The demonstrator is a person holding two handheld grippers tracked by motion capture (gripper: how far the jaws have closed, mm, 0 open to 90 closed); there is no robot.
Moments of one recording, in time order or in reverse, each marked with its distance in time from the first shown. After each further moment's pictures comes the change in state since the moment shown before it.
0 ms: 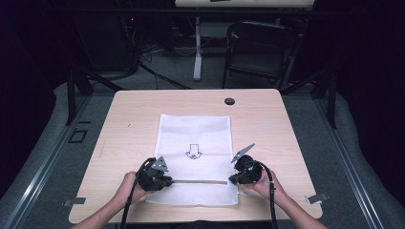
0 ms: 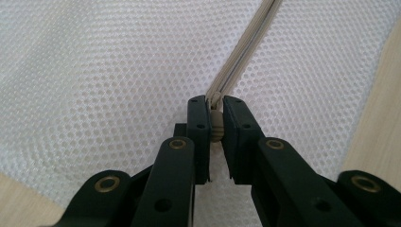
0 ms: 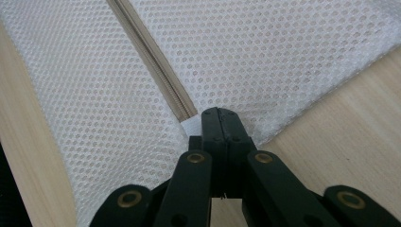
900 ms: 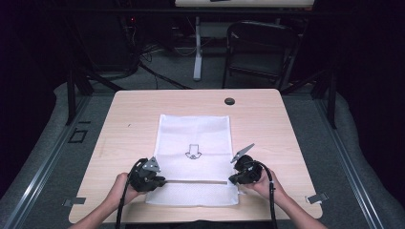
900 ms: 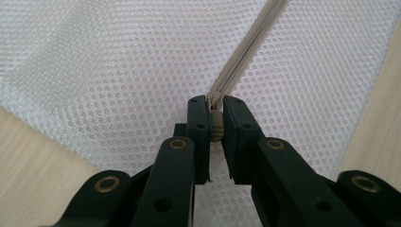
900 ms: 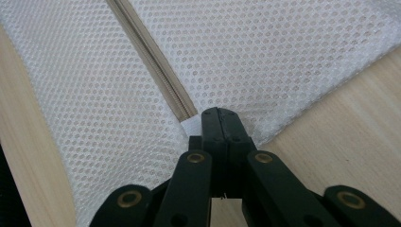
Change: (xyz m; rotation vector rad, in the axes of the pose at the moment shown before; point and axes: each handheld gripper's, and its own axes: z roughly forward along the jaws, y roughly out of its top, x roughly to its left) left arm 0.007 -0.015 -0.012 -0.011 0.009 -0.020; right arm 0.000 0.001 0.000 0.000 -0.005 -0.017
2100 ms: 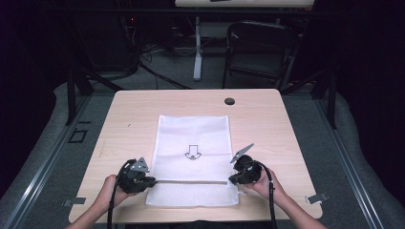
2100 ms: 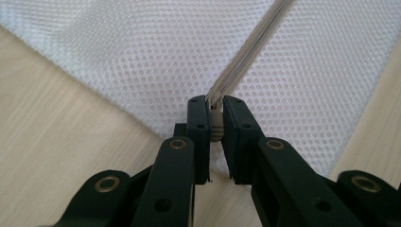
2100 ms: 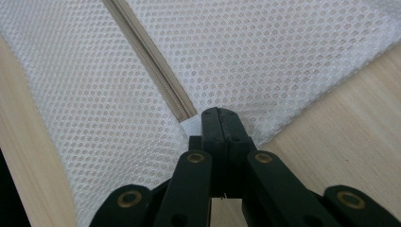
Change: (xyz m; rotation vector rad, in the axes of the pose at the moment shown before) left arm 0.010 -0.024 -0.021 0.000 0.035 -0.038; right arm 0.001 0.001 0.000 0.004 -0.007 0.002
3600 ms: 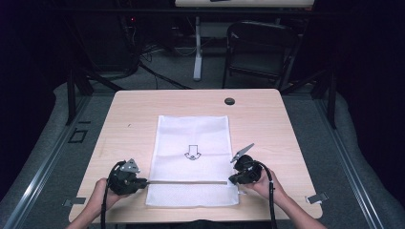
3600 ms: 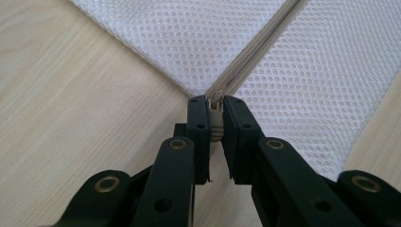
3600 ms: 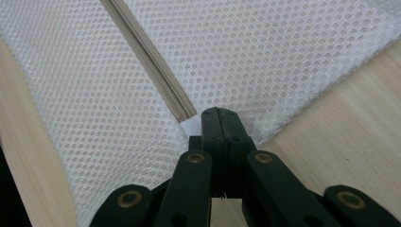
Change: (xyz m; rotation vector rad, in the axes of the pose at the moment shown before) left arm 0.010 -0.021 -0.007 0.001 0.023 -0.064; right arm -0.001 0.000 0.000 -0.005 0.003 0.007
